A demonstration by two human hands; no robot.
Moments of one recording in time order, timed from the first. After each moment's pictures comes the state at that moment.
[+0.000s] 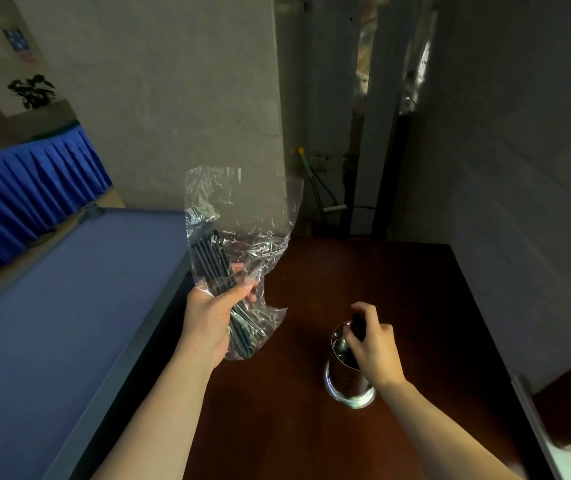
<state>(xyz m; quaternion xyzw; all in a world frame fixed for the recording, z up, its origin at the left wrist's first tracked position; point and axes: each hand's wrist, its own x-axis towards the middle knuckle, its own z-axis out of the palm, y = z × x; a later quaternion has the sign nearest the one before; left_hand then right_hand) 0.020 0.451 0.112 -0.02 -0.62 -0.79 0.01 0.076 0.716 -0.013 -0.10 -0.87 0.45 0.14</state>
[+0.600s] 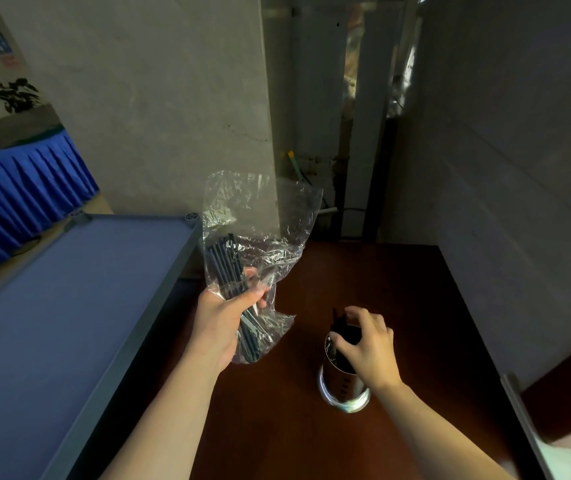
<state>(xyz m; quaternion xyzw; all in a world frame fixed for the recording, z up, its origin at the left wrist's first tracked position) 0.017 0.472 0.112 -0.04 -0.60 -0.80 -0.04 0.074 0.720 -0.007 -0.10 -0.91 0.35 0.17</state>
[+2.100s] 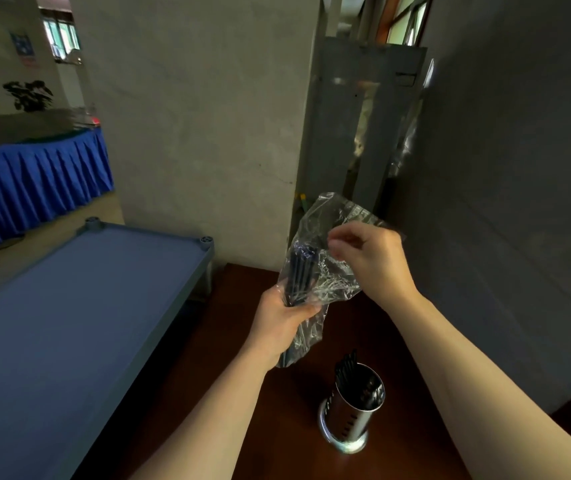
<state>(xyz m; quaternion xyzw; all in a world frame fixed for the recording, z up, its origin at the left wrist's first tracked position) 0.010 0.488 0.144 -0.15 -0.64 -0.75 -0.06 0.034 0.646 0.259 0.08 -0.88 0.35 0.30</state>
